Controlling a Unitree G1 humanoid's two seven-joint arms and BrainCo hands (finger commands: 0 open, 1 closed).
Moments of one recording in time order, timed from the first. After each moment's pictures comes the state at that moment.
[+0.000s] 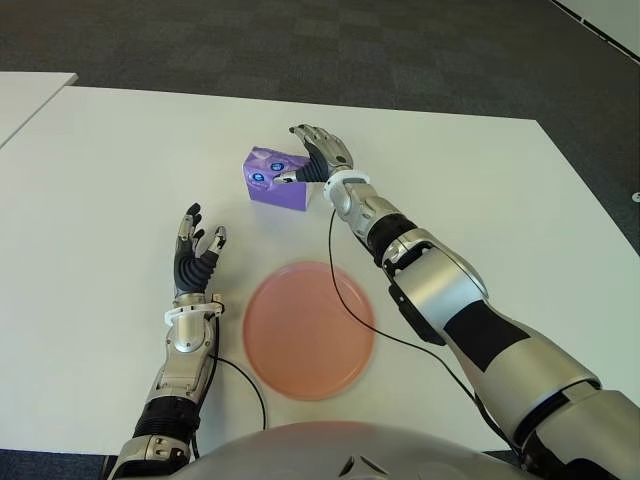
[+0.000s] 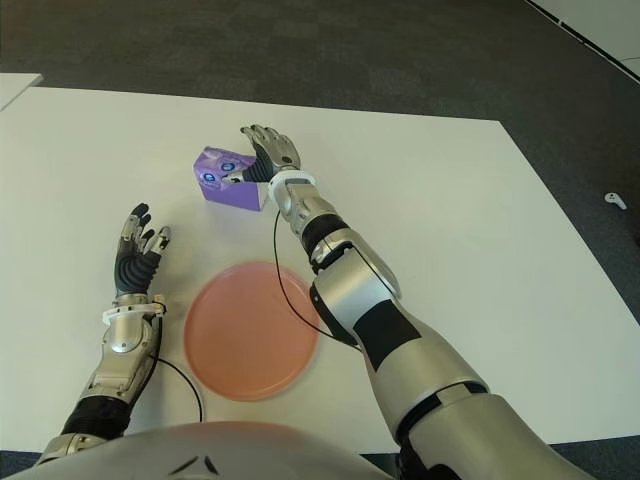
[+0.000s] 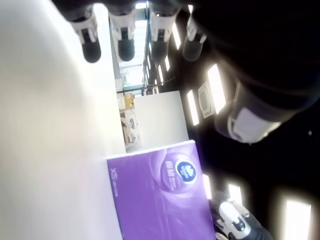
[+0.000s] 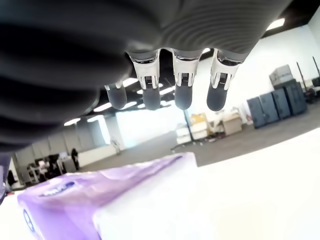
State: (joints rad) left arm 0.06 0.03 0.05 0.43 0.12 -0.54 0.32; right arm -1.12 0.01 0.50 1.36 -0.70 -0.13 -0.34
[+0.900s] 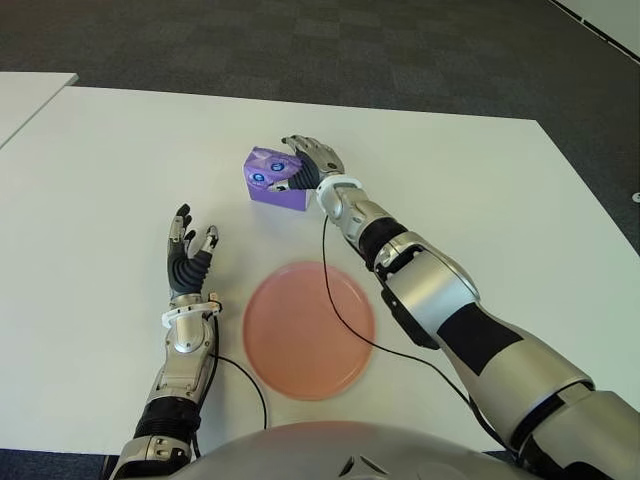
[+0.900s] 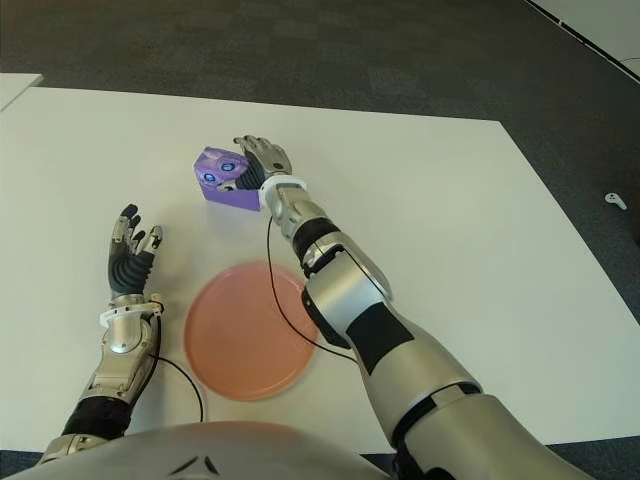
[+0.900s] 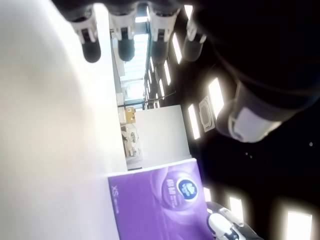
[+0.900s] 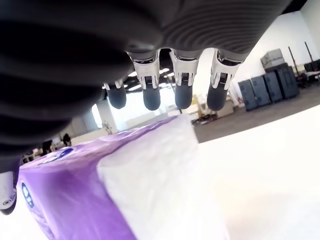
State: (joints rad) left arm 0.06 0.03 0.06 0.44 0.12 -0.54 0.36; right arm -1.12 0.06 0.50 1.37 -0.70 -0.11 -0.31
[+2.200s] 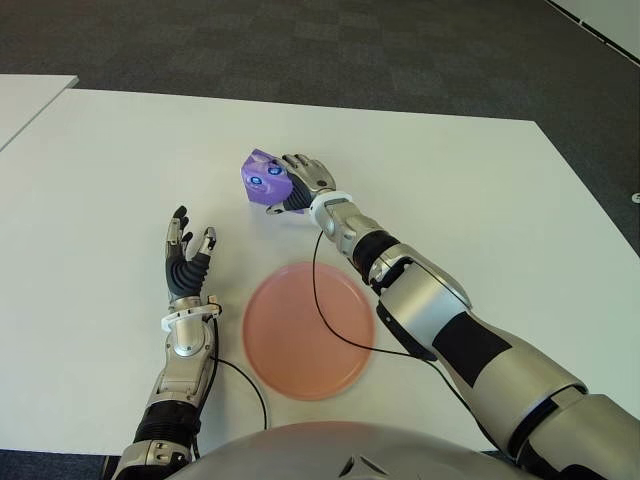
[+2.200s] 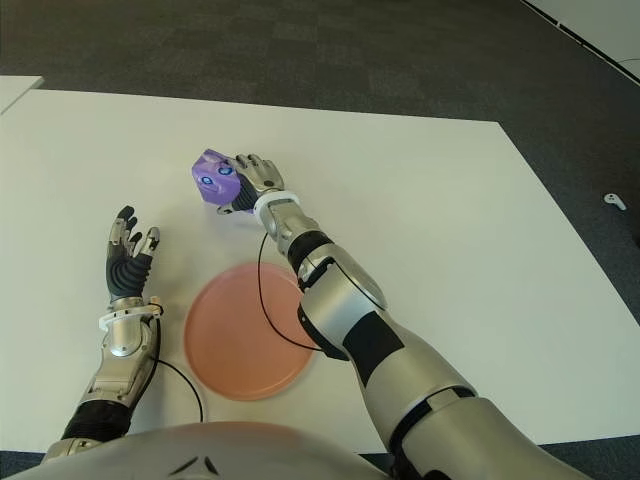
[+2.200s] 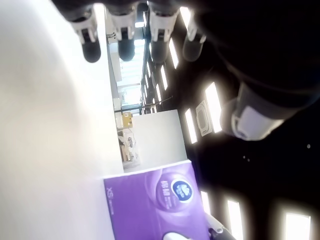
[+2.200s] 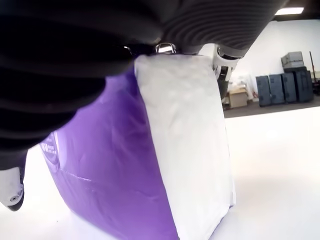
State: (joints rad) left arm 0.08 0.02 0.06 0.42 0.14 -0.56 0.38; right arm -1.06 0.09 0.63 1.38 -0.79 -0.07 -0.29
